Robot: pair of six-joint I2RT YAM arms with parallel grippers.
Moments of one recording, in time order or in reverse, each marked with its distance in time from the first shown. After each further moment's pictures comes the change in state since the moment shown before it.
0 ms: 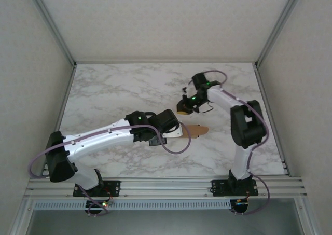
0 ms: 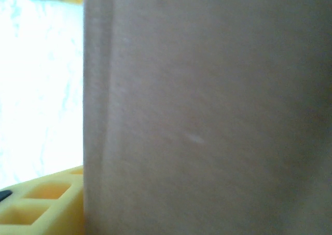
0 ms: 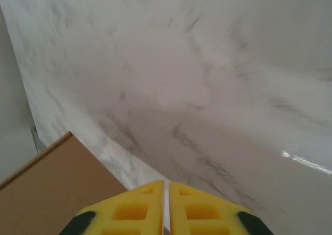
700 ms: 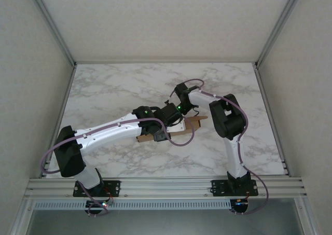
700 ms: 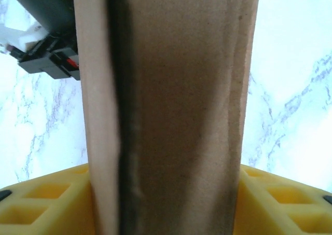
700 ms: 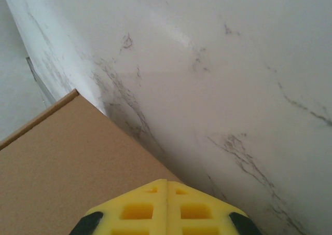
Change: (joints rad) left arm 0.069 0.088 0.034 0.066 0.043 0.006; right arm 0.111 0.230 0.107 -0.082 -0.150 -0.121
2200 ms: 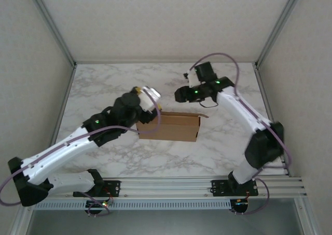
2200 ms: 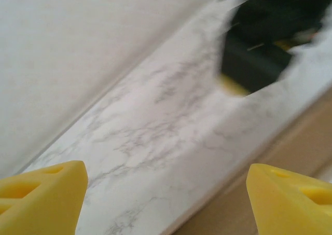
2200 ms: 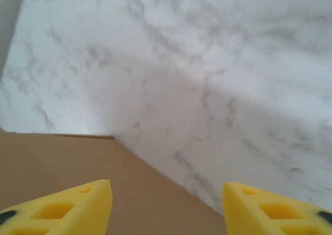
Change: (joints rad) left arm 0.153 -0.502 -0.244 0.495 -0.157 -0.237; right arm -0.066 -0.615 -0.082 0.071 0.522 0.019
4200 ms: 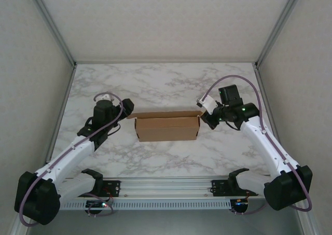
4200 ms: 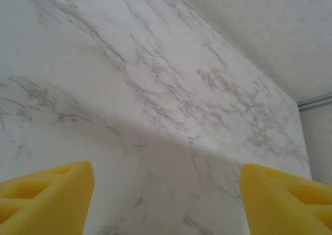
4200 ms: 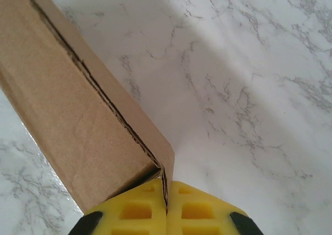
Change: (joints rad) left arm 0.527 -0.075 -0.536 0.411 0.391 -1.017; right arm -0.109 -0.400 -0.386 -0.084 0.012 -0.760
